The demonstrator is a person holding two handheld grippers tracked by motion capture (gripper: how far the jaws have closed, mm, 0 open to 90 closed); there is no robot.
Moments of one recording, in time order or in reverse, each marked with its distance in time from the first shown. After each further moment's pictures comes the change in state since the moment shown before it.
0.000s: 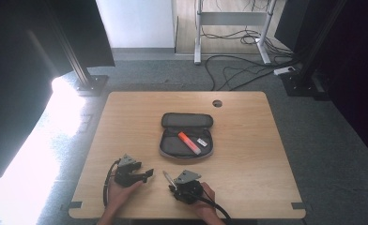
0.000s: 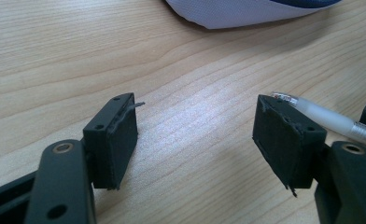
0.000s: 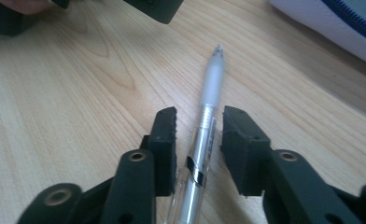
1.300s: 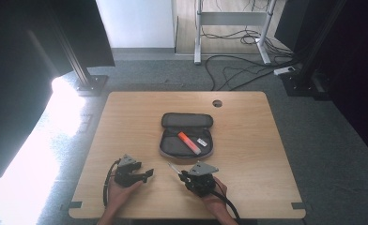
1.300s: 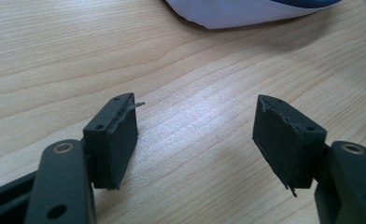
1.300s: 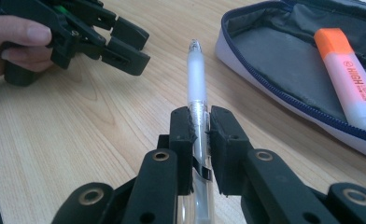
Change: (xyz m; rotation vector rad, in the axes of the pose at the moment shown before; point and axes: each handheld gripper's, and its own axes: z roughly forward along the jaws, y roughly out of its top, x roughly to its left) left arm 0.000 0.000 0.000 0.001 0.000 0.002; right arm -0.029 0.014 -0.042 -0.125 -0.005 0.051
